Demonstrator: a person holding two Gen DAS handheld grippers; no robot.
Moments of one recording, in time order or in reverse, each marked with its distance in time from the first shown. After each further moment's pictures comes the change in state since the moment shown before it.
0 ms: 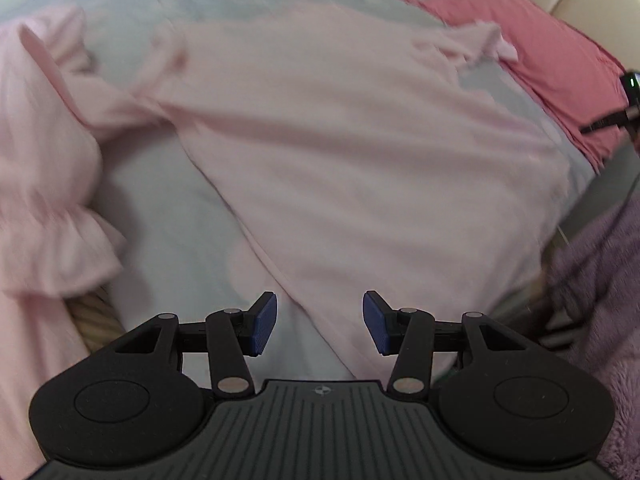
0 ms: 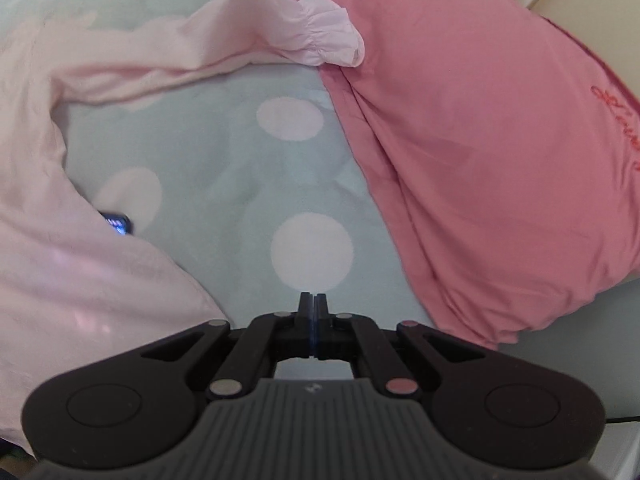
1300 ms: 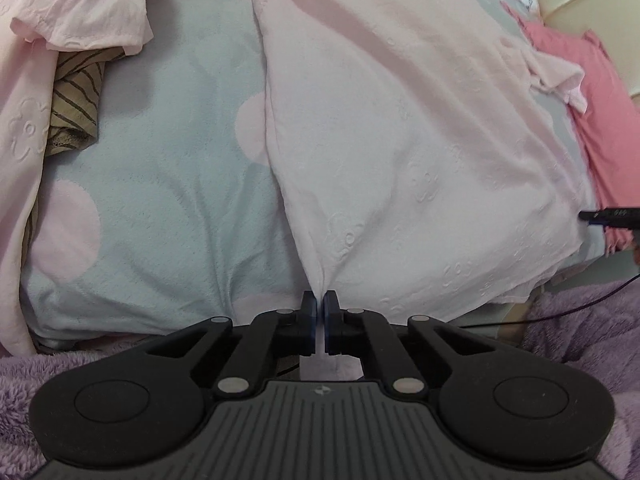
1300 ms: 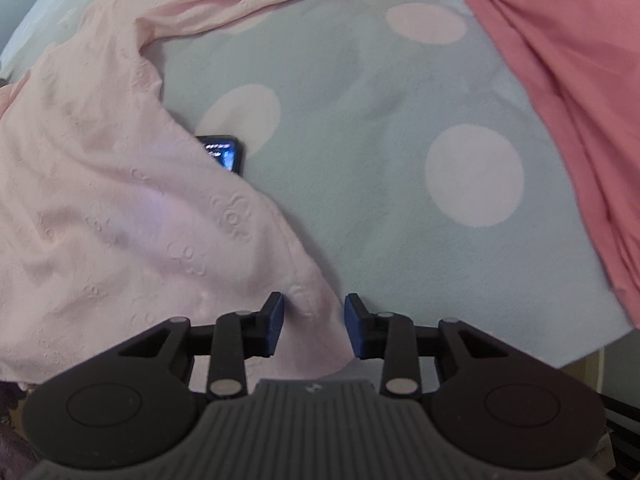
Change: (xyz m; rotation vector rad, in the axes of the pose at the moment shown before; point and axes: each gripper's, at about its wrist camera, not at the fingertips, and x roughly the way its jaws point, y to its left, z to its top) left arm 0.020 0.017 -0.045 -0.459 0.063 -0.041; right arm 0.061 0.023 -0.027 -0.012 0.181 0.444
